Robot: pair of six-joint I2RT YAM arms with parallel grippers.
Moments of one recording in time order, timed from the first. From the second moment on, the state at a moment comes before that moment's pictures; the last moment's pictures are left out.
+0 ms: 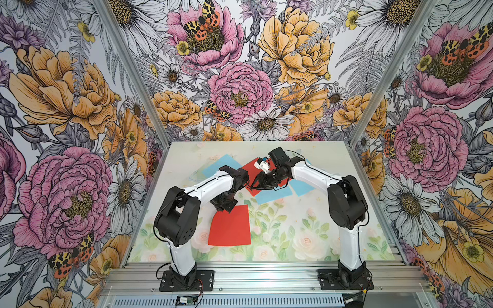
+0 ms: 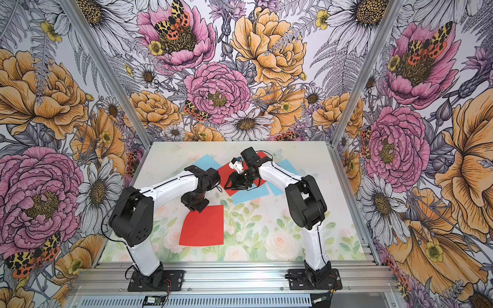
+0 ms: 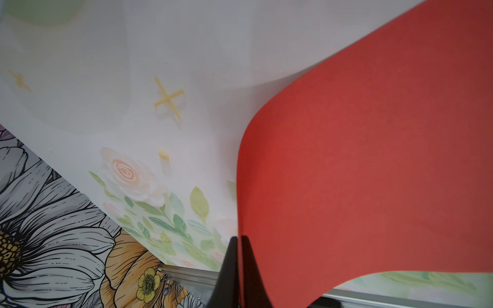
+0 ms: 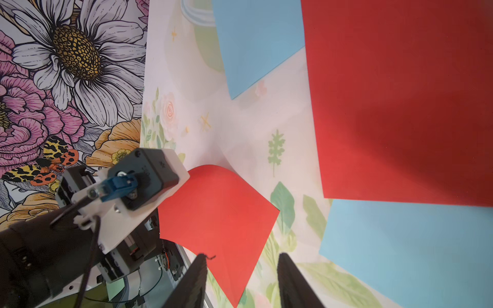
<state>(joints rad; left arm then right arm) -0.56 1.81 1.33 -1.33 -0.34 -0.08 0.53 2.06 1.62 -0.67 -0.76 0.34</state>
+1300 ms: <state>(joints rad) -0.54 1.88 1.34 -1.33 -0.37 -0.08 0.70 2.26 1.60 -0.67 -0.75 0.40</state>
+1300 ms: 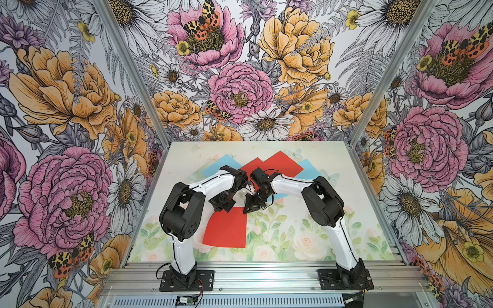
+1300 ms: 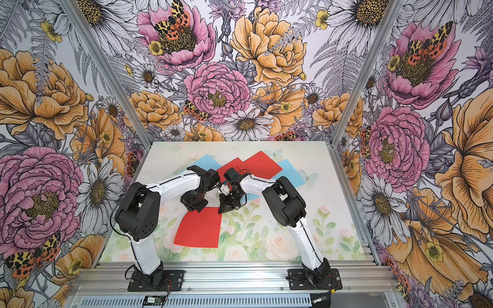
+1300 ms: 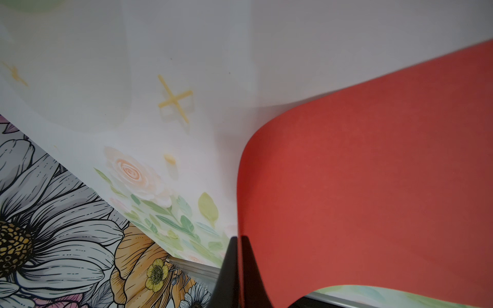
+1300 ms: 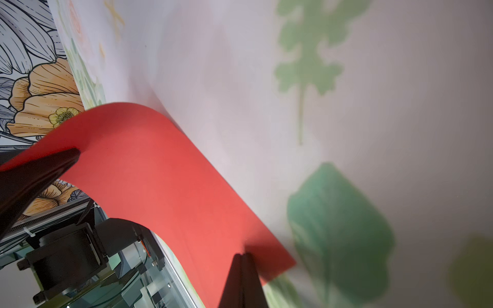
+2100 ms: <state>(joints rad) -0.48 1.63 1.54 -1.37 -0.54 -0.19 0.70 2.26 1.60 -0.67 -0.74 0.43</state>
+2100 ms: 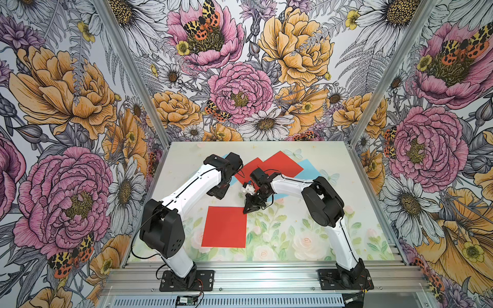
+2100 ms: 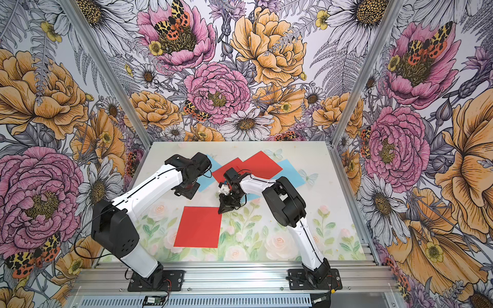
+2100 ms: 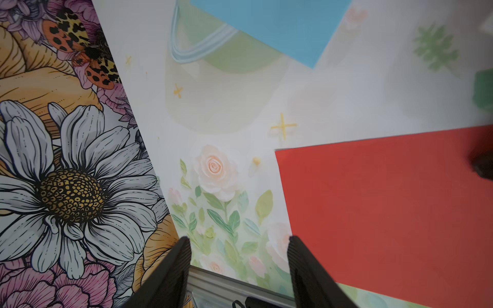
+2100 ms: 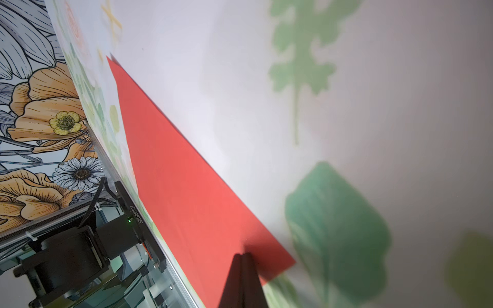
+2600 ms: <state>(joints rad) -0.27 1.55 1.28 -0.79 0.08 -0.53 0.60 2.14 1.72 -0.75 -0.58 0.42</state>
